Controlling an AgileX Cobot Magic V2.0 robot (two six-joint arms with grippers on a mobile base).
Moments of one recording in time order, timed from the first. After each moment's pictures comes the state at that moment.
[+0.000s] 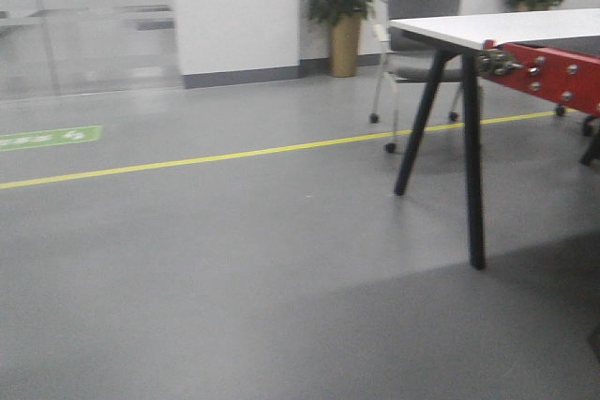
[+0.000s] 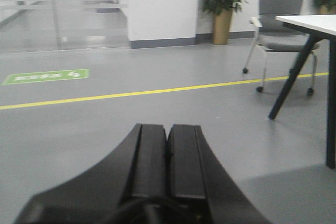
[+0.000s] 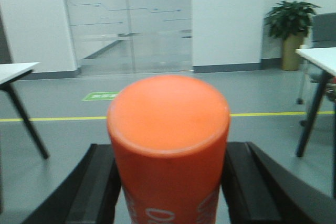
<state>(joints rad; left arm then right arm) -0.02 -0.01 0.03 0.00 0.03 0.00 0.59 -0.01 -0.39 -0.49 0.43 0.55</state>
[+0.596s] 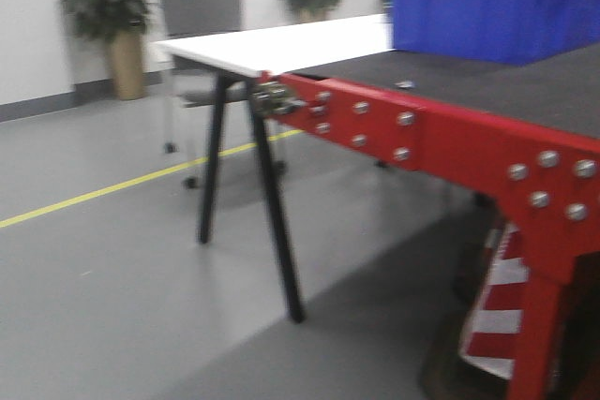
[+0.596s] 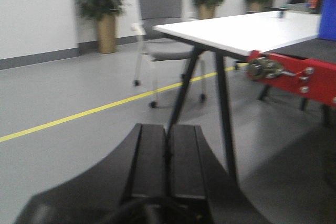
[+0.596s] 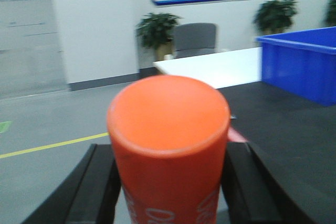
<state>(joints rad) -0.02 -0.01 0.03 0.00 0.03 0.00 0.59 -0.01 -0.39 -0.49 0.43 0.55</state>
